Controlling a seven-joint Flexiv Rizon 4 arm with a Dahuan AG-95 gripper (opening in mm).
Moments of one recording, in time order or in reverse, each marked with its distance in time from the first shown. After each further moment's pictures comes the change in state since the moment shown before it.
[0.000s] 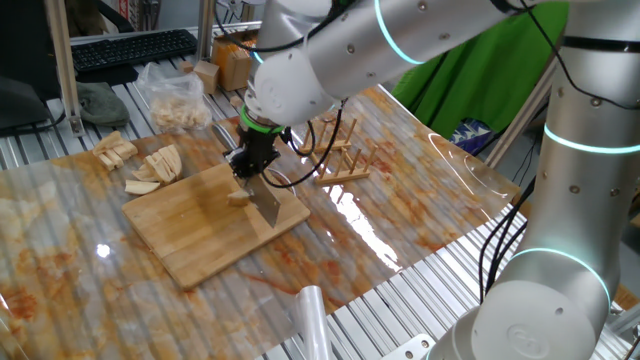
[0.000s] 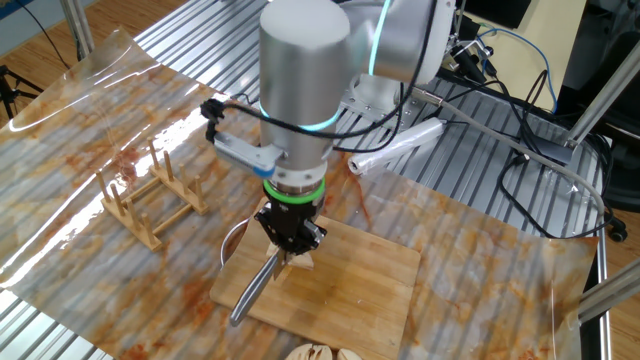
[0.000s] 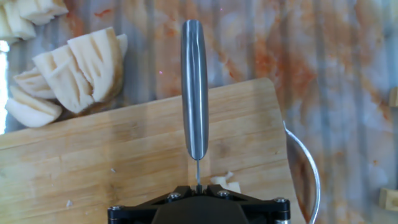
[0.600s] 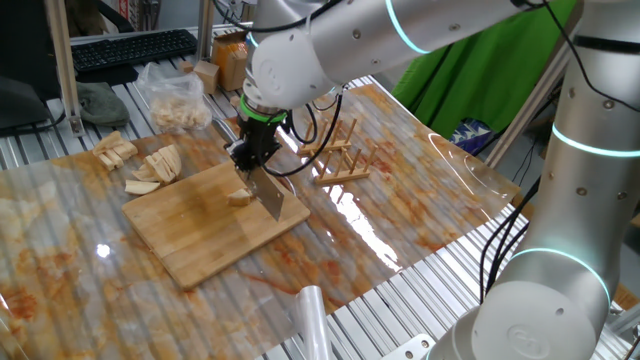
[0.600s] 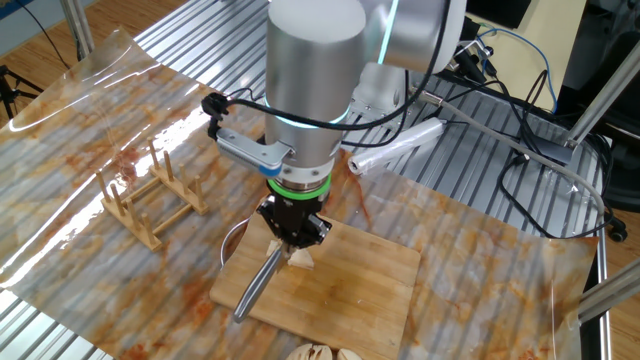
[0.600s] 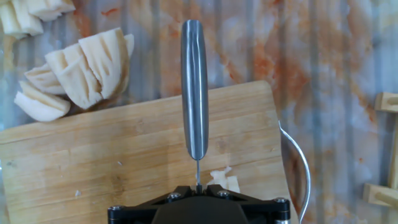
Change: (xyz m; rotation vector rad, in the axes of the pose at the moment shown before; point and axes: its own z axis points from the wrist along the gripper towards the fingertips) arm 0.004 0.004 -0.025 -0.008 0.030 -0.002
